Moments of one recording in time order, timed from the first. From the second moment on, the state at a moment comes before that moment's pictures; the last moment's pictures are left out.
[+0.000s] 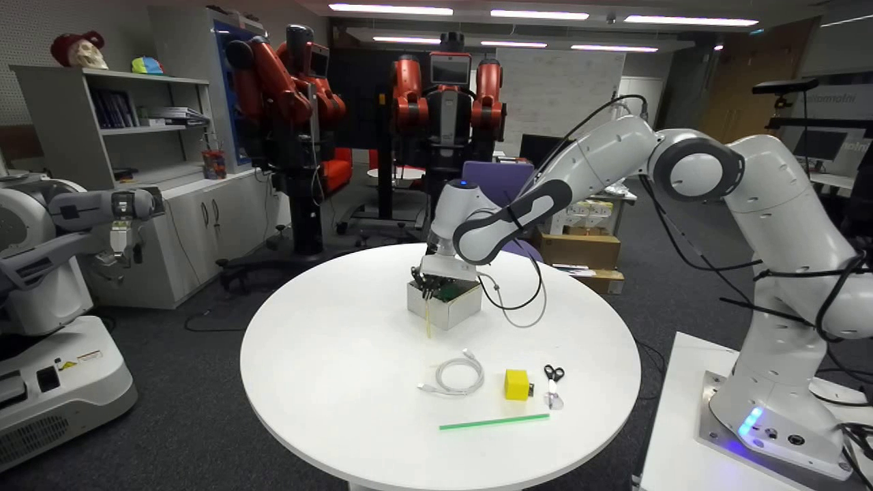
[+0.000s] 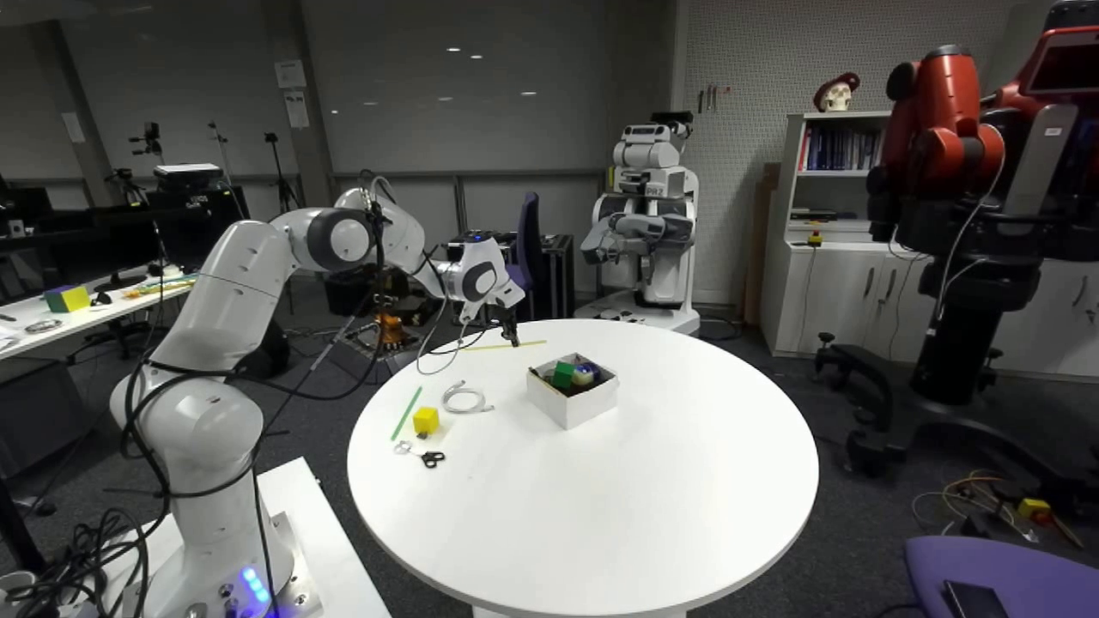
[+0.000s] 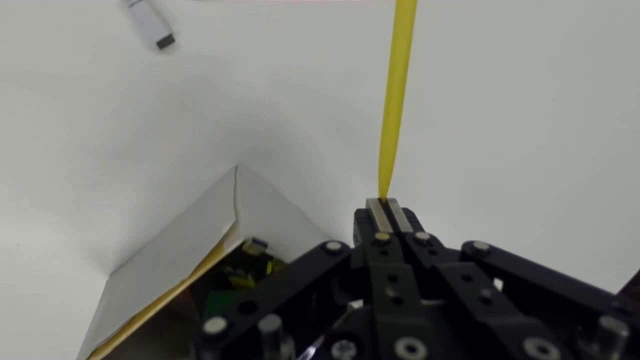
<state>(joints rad) 0.39 0.66 -0.13 -1.60 0.00 2.56 1.09</state>
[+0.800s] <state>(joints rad) 0.40 0.54 -0.38 -1.77 -0.35 2.80 1.36</state>
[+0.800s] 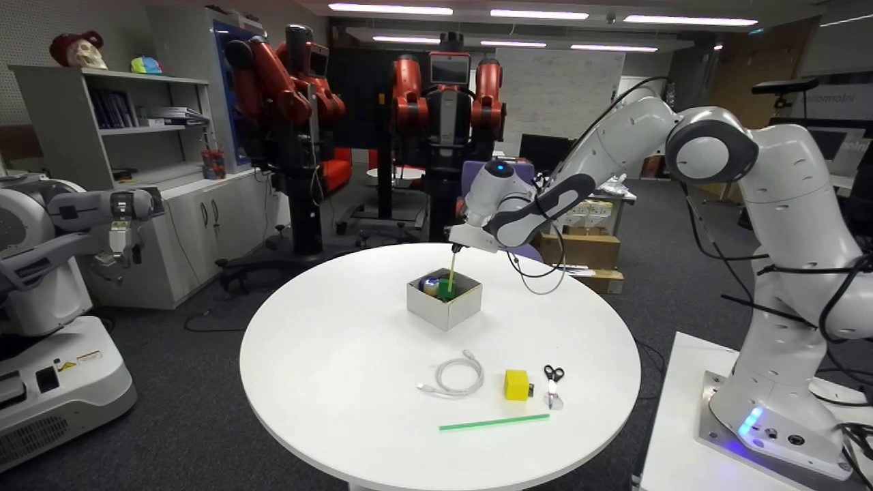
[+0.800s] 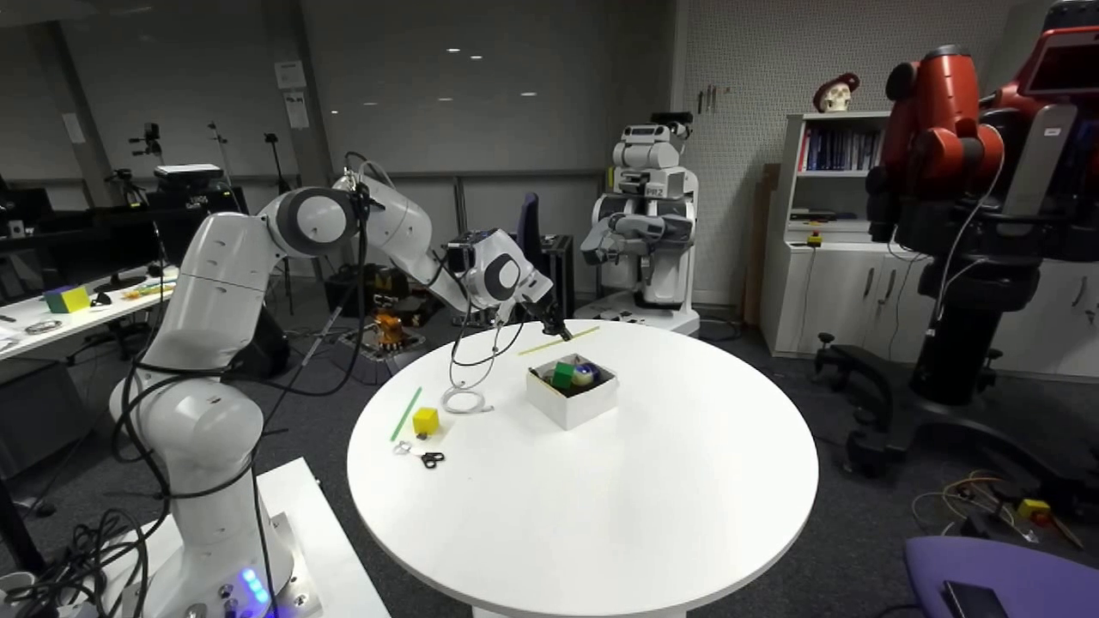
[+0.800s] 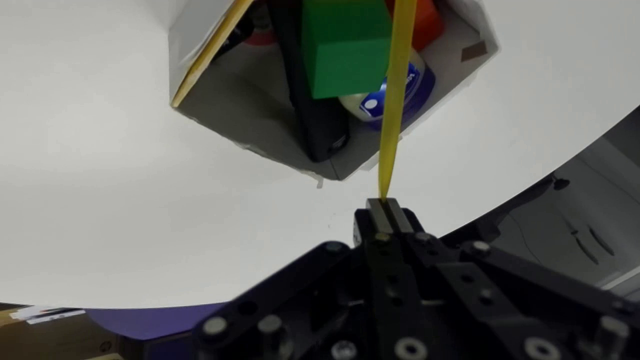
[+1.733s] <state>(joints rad) 0.60 0.62 -0.62 -1.79 -0.75 2.84 1.79</state>
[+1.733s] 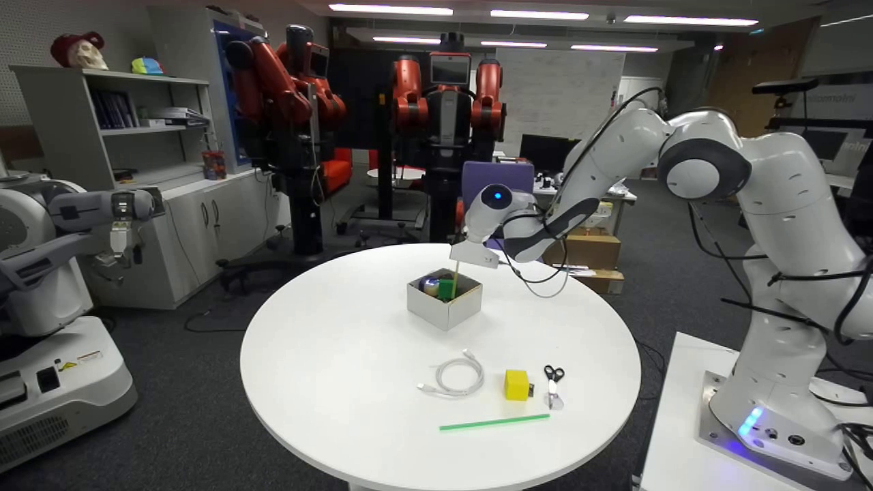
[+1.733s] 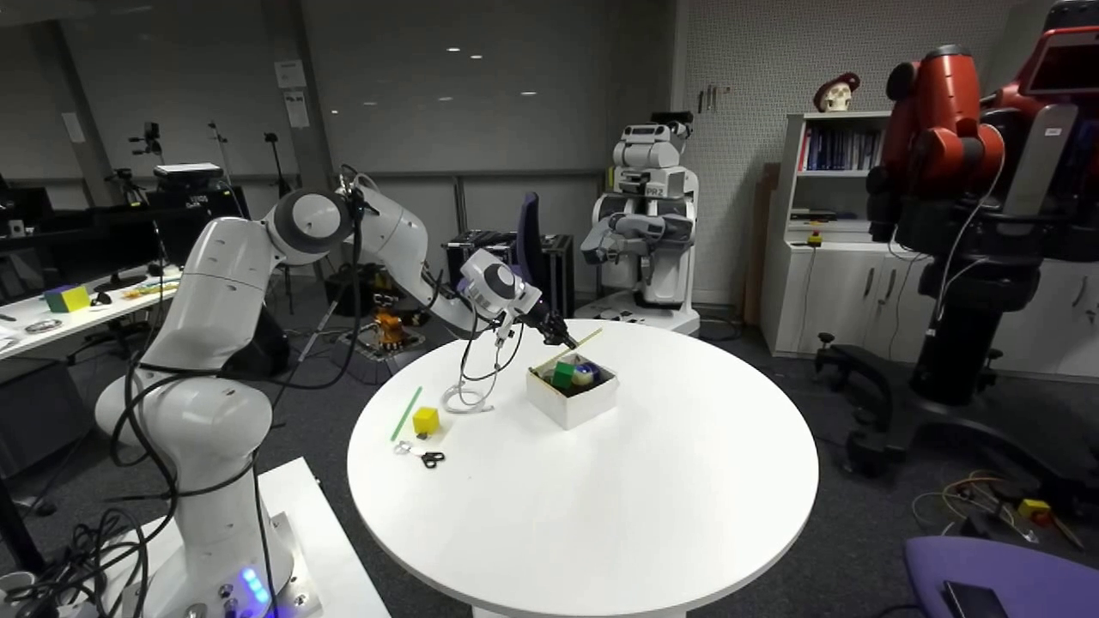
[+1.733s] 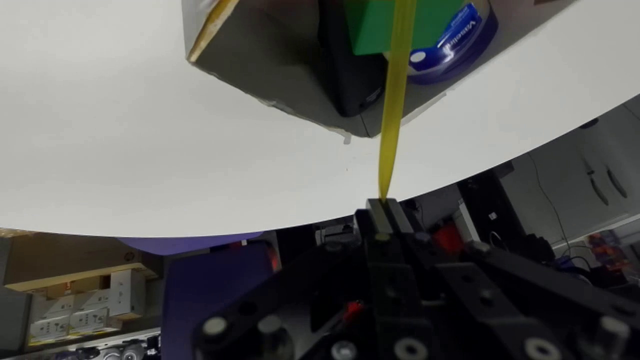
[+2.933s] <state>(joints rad) 0.61 0.66 -0.68 -1.78 -0.89 2.84 1.95</state>
